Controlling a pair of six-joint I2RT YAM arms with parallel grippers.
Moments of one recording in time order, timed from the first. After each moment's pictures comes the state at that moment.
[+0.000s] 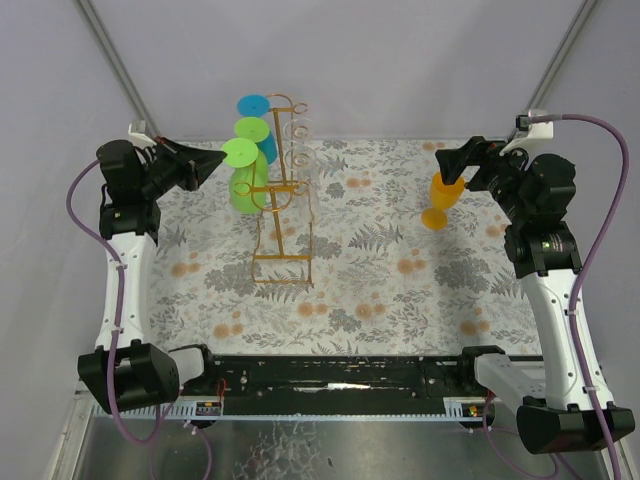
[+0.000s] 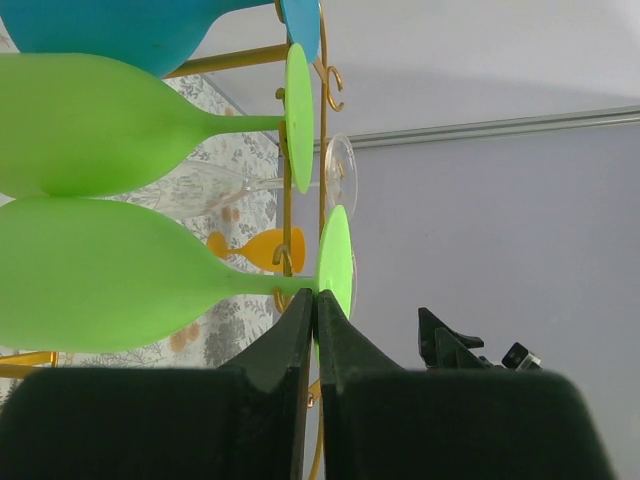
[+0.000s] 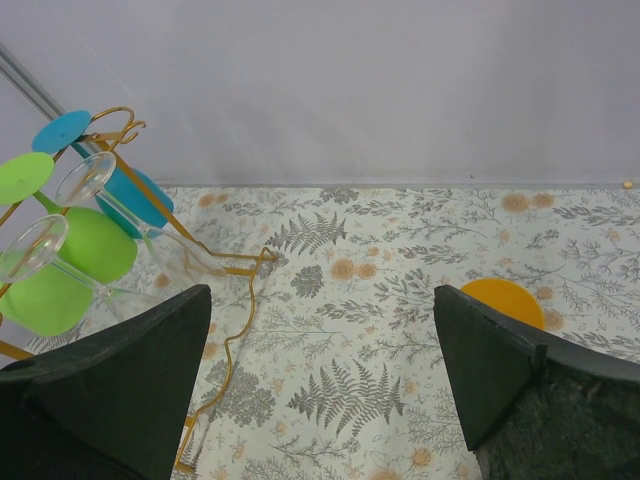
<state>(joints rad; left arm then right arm) 0.22 1.19 1.23 -0.21 0.75 -1.21 0.06 0.99 1.21 -0.25 -0.25 0.29</state>
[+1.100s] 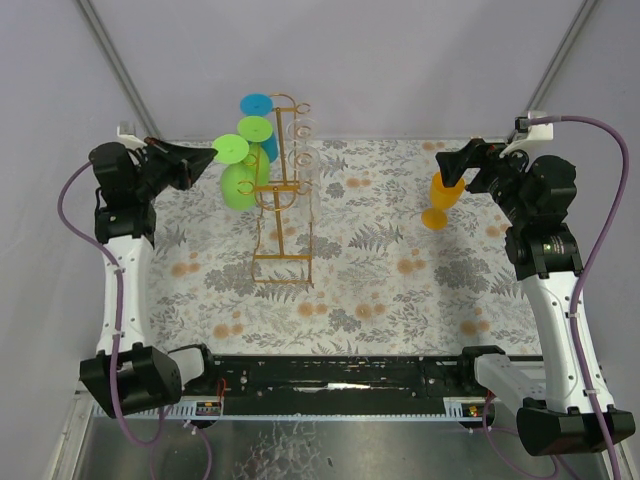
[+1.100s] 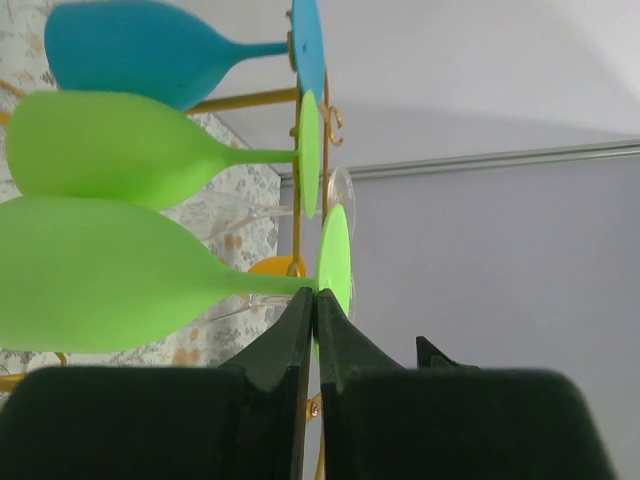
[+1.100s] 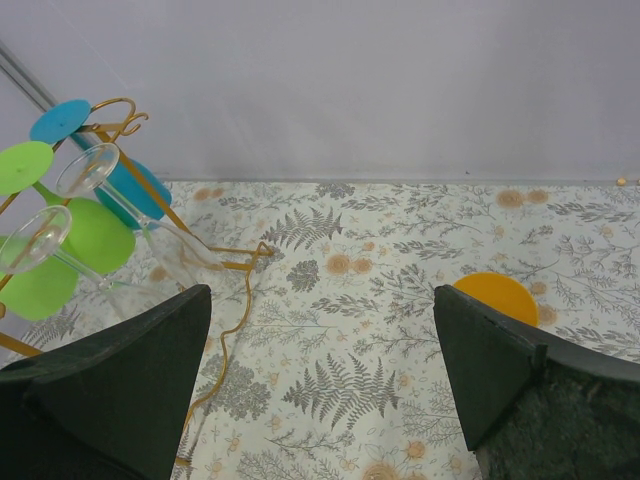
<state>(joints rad) 0.24 1.19 1.22 -0.19 0.71 -1.22 0.06 0.98 1.21 -0.28 -0.25 0.27</state>
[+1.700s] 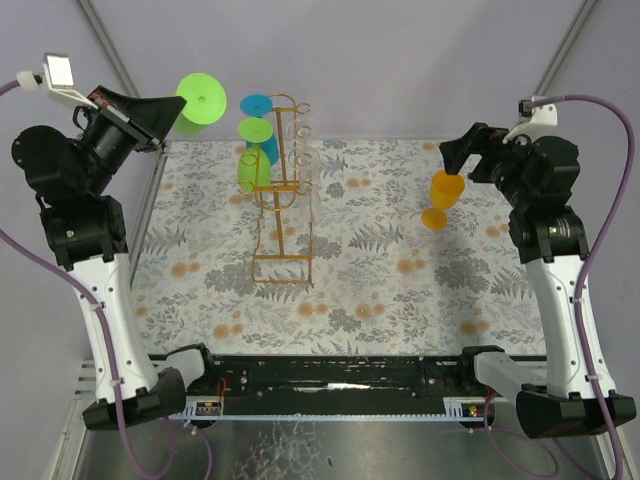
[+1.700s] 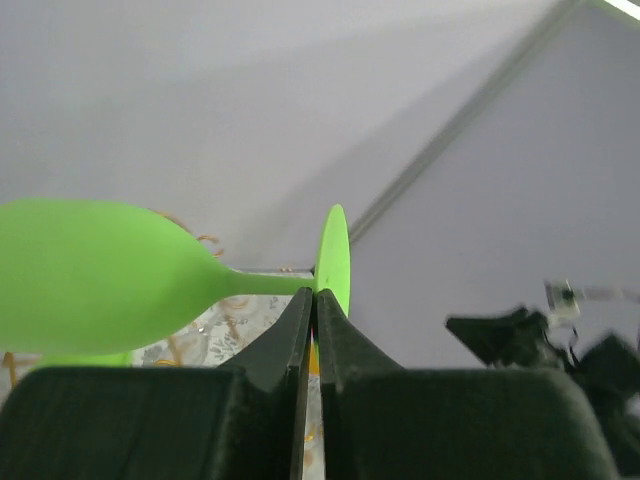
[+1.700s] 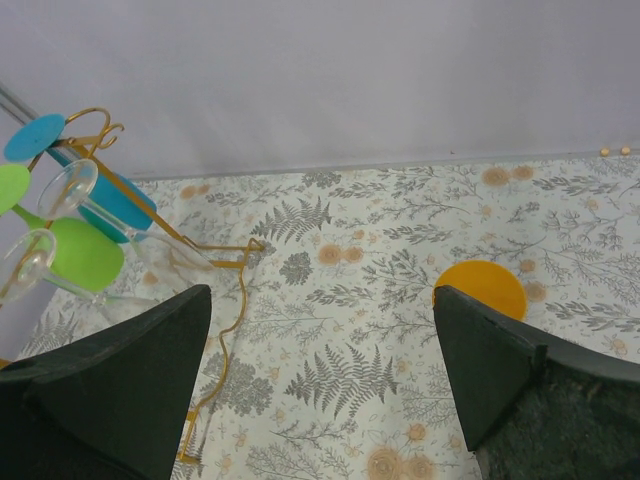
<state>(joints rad) 0.33 1.13 1.62 -0.22 0.73 -0.92 0.06 1.04 1.32 -0.38 -0.21 0.29</state>
